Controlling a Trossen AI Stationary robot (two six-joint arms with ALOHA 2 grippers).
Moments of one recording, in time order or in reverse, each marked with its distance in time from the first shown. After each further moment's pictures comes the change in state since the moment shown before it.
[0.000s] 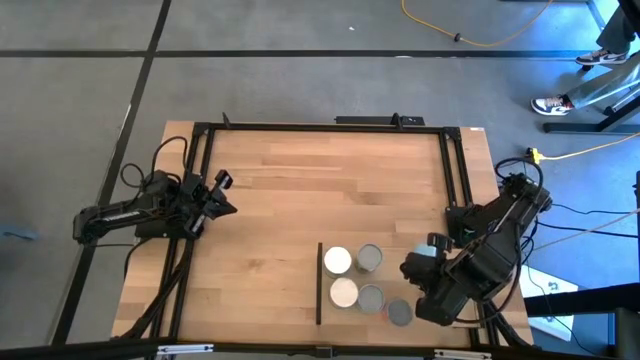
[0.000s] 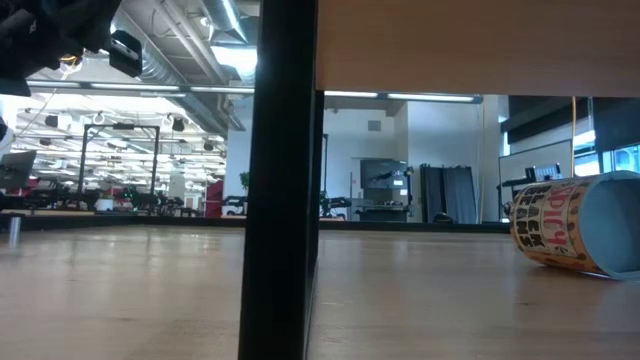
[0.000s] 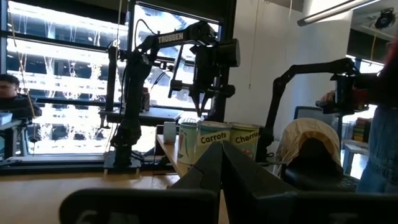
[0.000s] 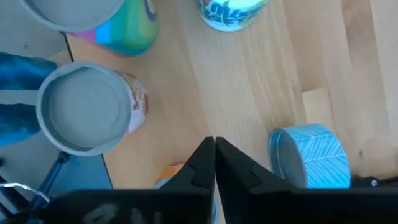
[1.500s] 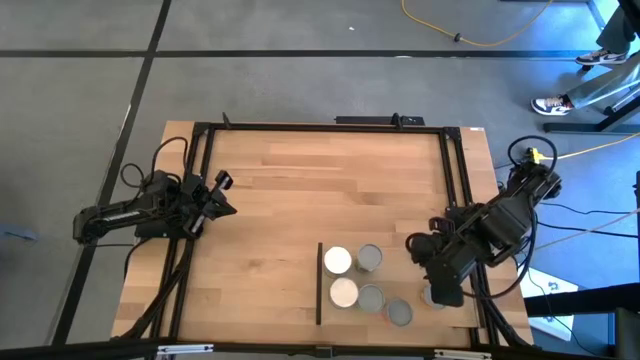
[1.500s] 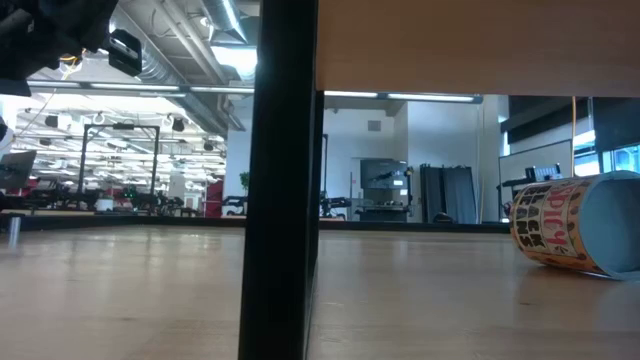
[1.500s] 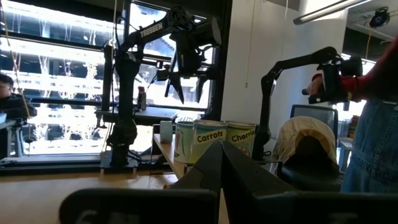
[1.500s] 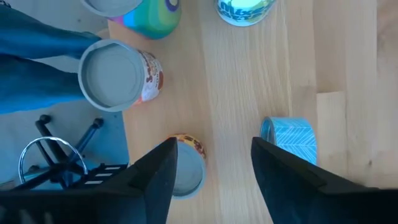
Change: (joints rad) left arm 0.000 0.000 0.000 0.000 0.017 0.000; right arm -0.104 -0.135 -0.001 0.001 -0.180 -0.221
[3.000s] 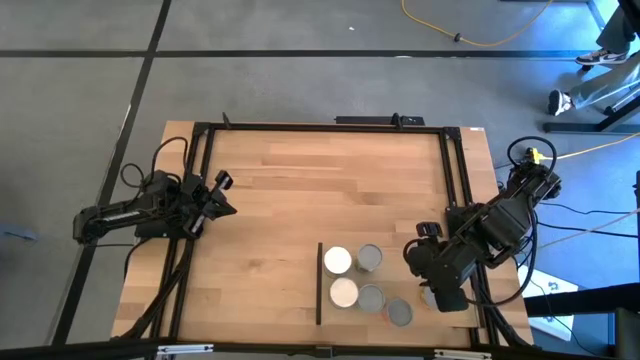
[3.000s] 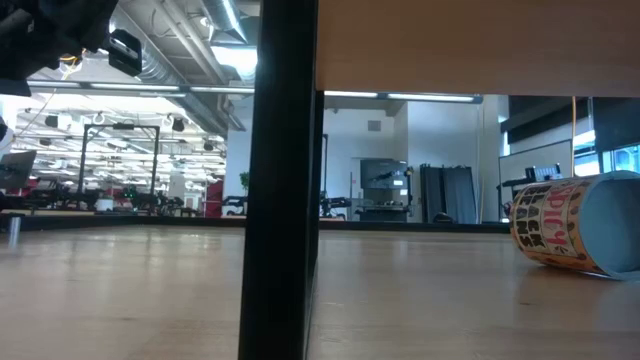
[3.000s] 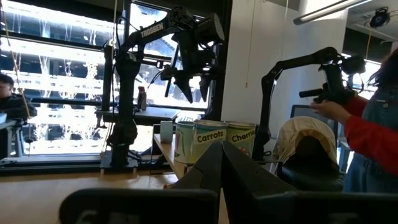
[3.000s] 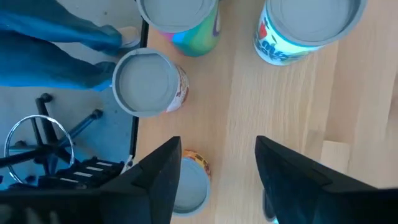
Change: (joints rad) left arm 0.000 0.000 0.000 0.000 -0.001 0.000; right arm 0.000 0.006 0.001 0.095 0.003 -0.238
